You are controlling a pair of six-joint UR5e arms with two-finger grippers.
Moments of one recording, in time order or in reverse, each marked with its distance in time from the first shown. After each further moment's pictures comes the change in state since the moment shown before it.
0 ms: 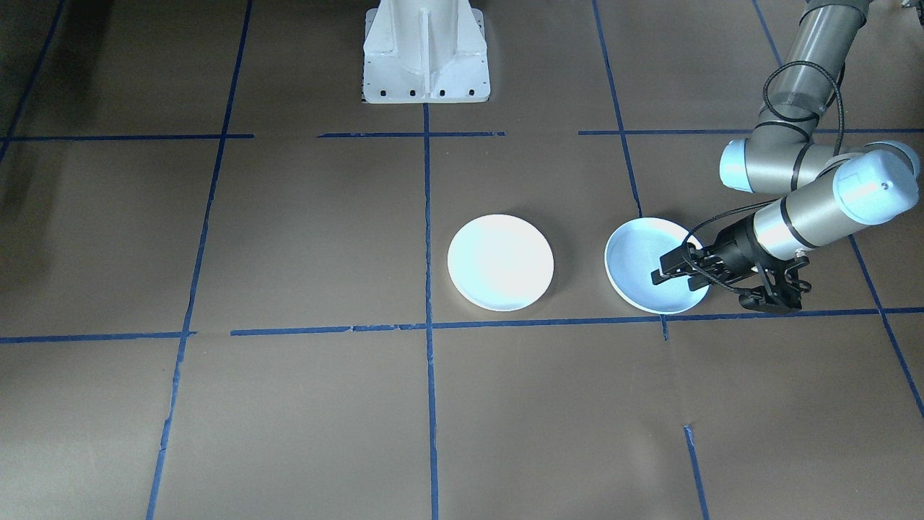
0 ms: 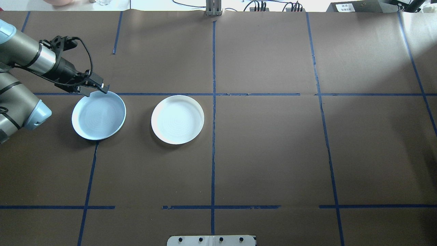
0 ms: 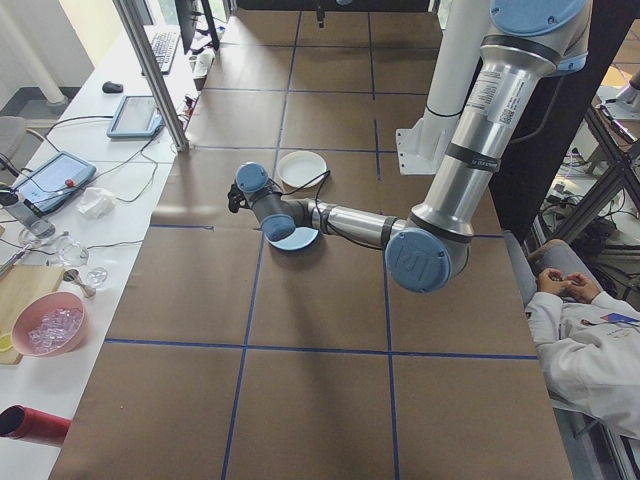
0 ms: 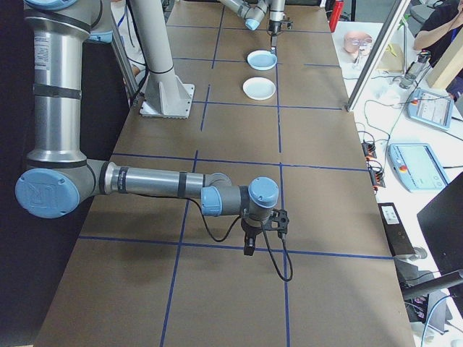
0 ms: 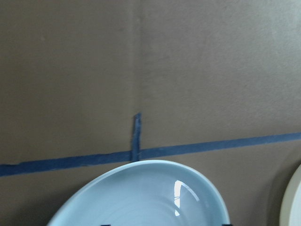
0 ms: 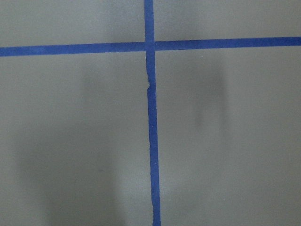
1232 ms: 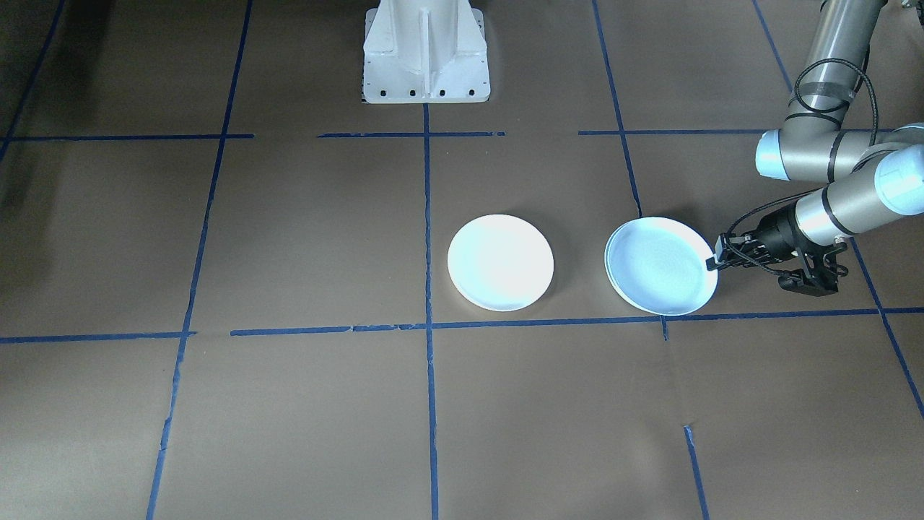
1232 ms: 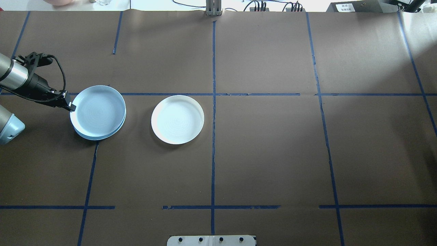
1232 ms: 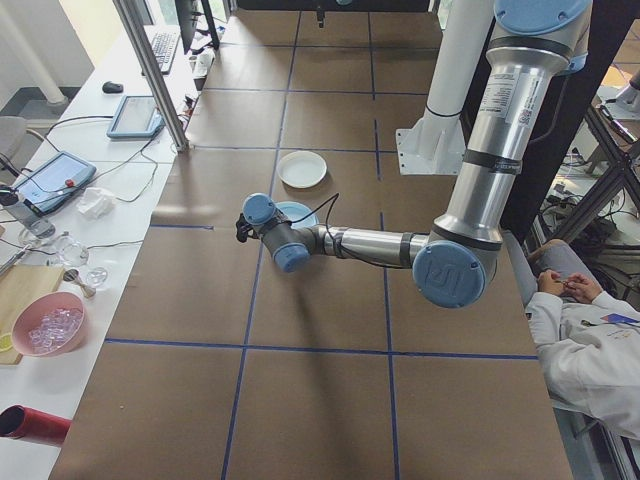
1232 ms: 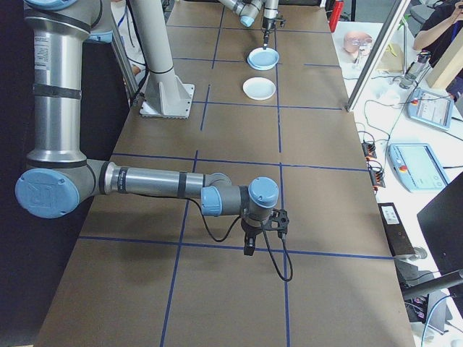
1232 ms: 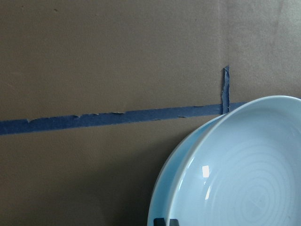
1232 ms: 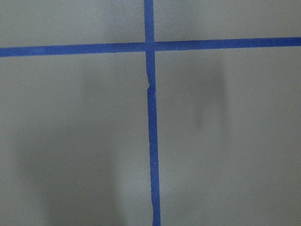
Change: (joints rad) left arm -0.047 0.167 0.005 -0.013 -0.063 0.188; right arm 0.000 0.000 0.000 0.001 0.000 0.000
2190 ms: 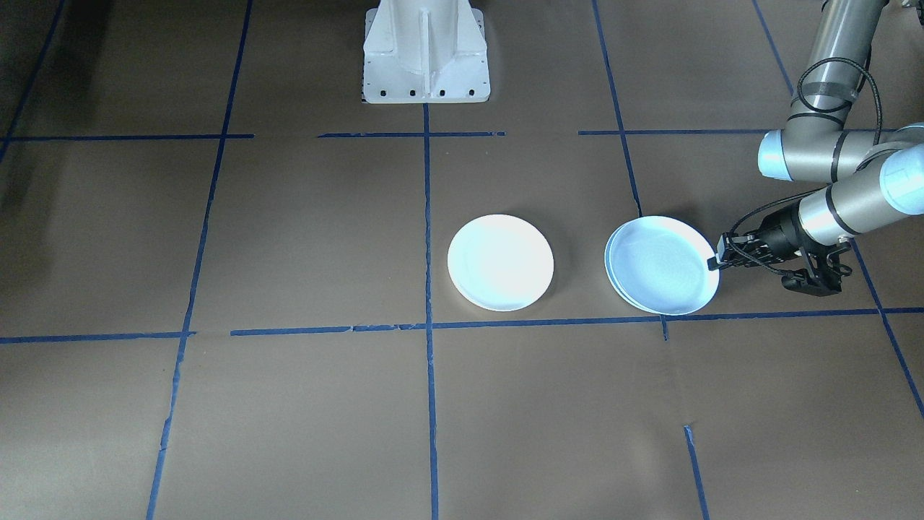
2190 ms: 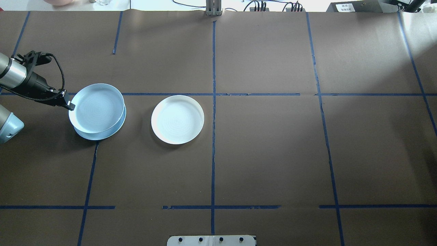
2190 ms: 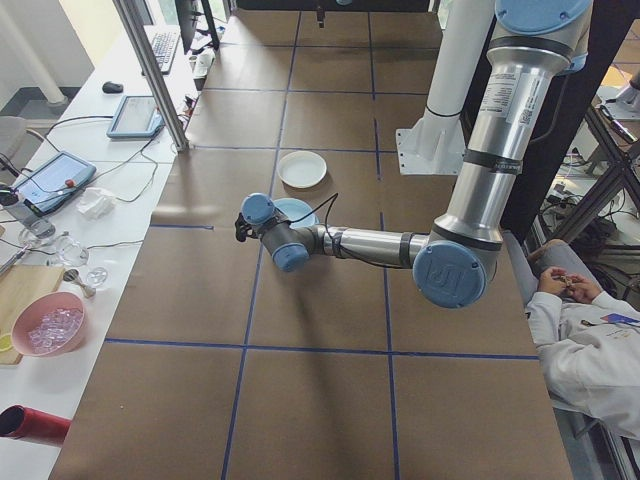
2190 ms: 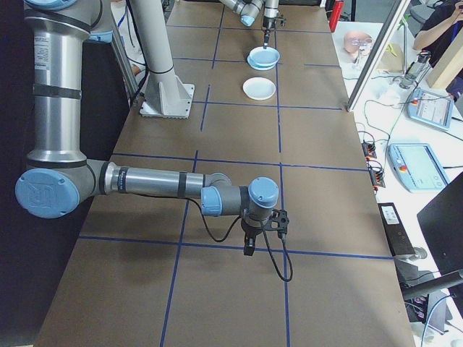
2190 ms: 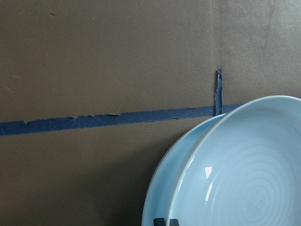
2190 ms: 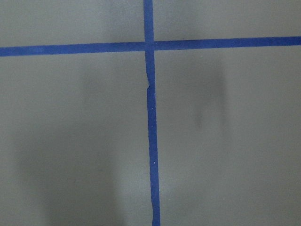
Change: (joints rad) left arm -0.006 -0.002 0.001 -0.003 -0.007 -0.002; right arm 0.000 0.000 -0.001 -0.001 0.000 0.000
